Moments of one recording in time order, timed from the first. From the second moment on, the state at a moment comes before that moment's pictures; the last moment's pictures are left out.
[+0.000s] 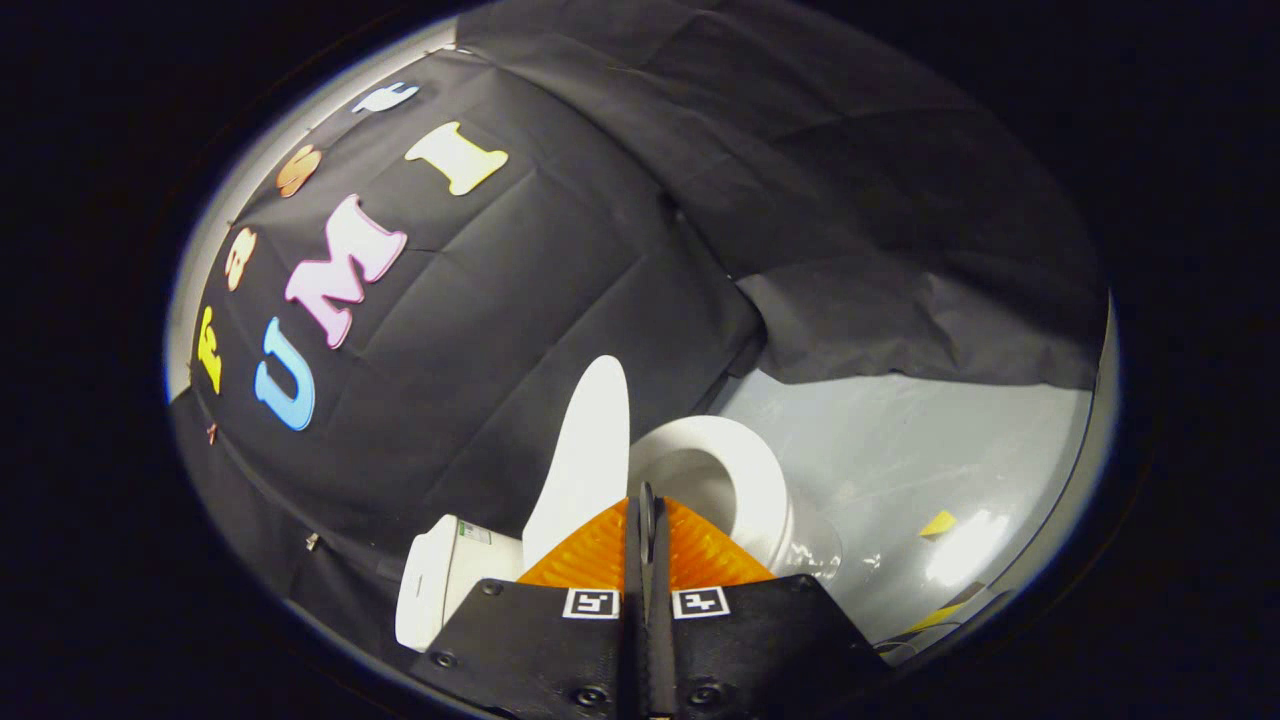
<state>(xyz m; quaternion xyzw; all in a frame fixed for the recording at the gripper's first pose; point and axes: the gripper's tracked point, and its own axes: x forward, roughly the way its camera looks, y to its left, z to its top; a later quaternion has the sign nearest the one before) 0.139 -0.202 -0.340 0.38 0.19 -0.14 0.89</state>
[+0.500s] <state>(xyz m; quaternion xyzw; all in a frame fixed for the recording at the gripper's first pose) 0.153 -0.108 -0.239 0.28 0.15 -0.12 0.94</state>
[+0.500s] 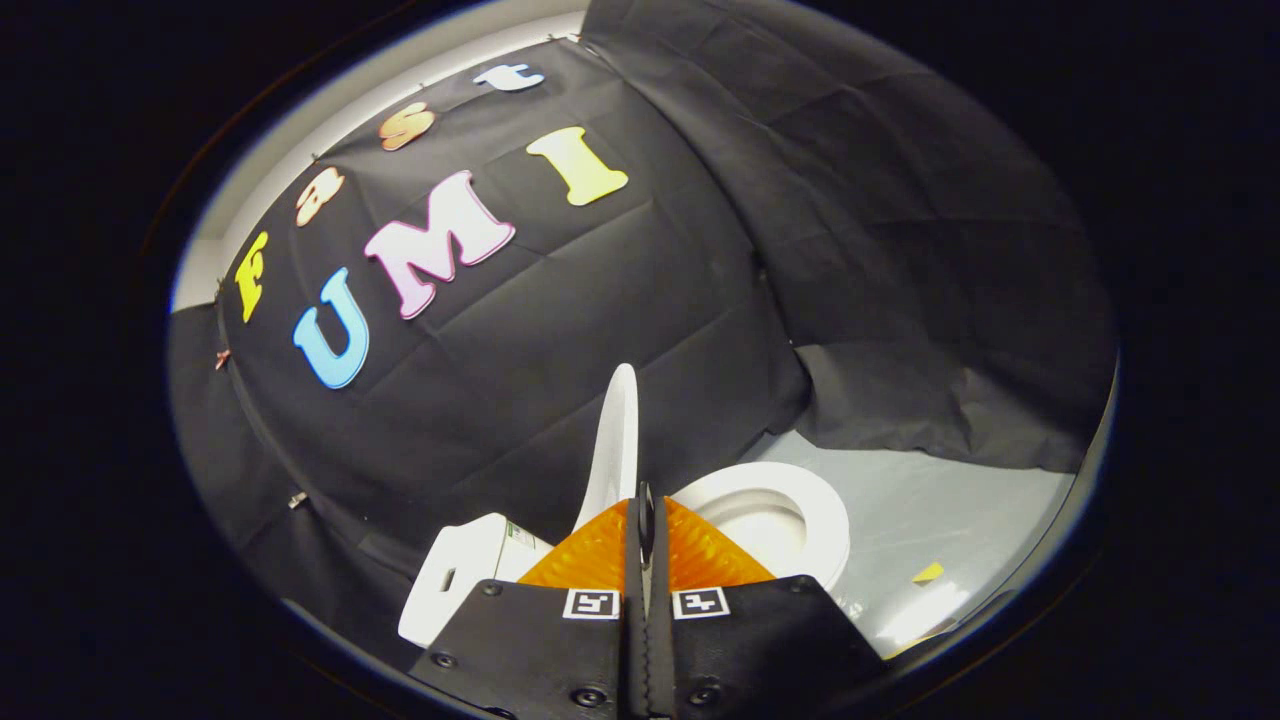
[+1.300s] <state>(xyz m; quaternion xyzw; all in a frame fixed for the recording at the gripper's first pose) 0.158 0.053 -0.159 0.15 0.09 -0.03 0.98</state>
